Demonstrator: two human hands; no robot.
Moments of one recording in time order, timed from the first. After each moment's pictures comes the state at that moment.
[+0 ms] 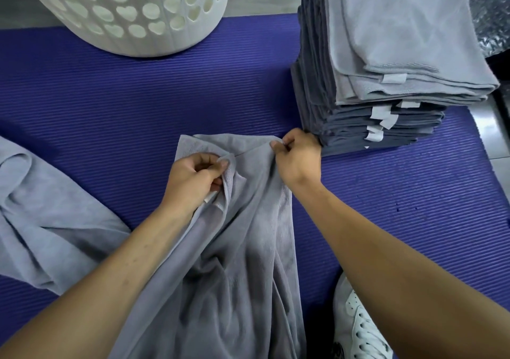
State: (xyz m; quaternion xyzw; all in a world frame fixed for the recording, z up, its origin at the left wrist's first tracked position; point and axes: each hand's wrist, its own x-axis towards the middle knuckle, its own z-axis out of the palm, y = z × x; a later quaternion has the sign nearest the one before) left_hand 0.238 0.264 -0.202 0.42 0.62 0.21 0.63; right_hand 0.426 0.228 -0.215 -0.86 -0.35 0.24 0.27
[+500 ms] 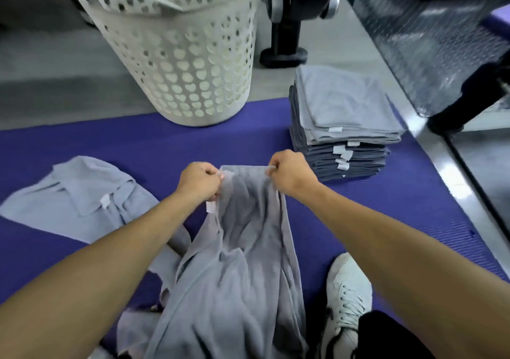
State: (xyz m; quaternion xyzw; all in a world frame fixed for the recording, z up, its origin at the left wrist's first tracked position) left_hand 0.197 0.246 -0.058 0.56 0.66 0.16 0.47; right_hand 0.388 0.187 -0.038 -0.78 -0.51 0.30 0.18
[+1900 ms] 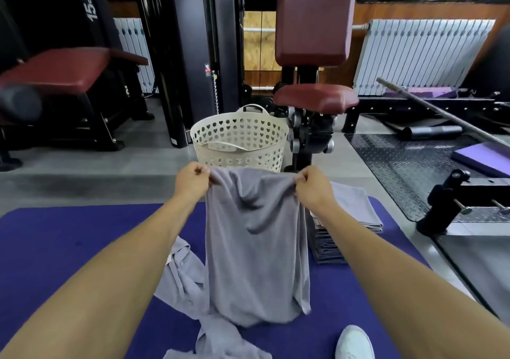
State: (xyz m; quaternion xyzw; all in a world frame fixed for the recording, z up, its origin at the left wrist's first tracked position) left_hand 0.099 0.218 0.186 0.57 0.64 0.40 0.32; right_hand 0.345 0.137 0.185 -0.75 -0.50 0.20 0.39
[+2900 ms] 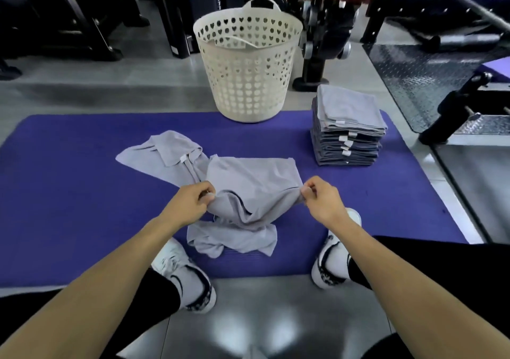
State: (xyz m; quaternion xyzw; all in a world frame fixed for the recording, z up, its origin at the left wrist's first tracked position) left_hand -0.012 0.017 0.020 0.78 0.53 0.13 0.31; right_hand 0.307 -0.065 0.023 -0.75 -0.51 0.29 0.29
